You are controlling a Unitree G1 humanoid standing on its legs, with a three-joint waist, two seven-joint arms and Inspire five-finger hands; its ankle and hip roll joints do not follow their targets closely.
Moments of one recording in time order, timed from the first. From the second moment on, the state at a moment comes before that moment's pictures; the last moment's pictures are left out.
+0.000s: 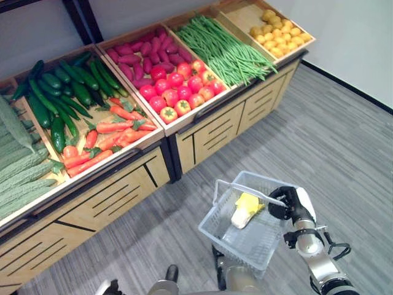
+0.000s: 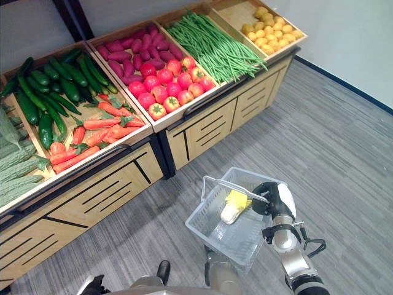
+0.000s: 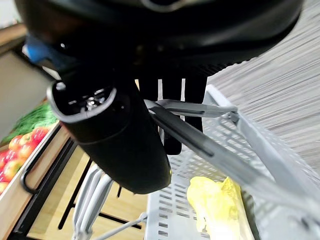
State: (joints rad) left arm 0.03 0.25 -0.12 1.31 0.18 0.04 0.28; right arm 0.01 -0.45 0.14 0.45 -0.15 -0.06 -0.29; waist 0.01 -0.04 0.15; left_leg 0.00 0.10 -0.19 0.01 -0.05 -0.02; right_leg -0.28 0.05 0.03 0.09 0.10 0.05
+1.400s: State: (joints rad) left arm -0.02 0.29 0.03 1.34 0.14 0.06 0.07; right arm 0.09 -0.60 0.08 0.38 -0.06 -0.02 -0.08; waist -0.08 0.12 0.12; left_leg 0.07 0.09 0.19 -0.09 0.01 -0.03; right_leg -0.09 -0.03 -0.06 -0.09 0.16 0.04
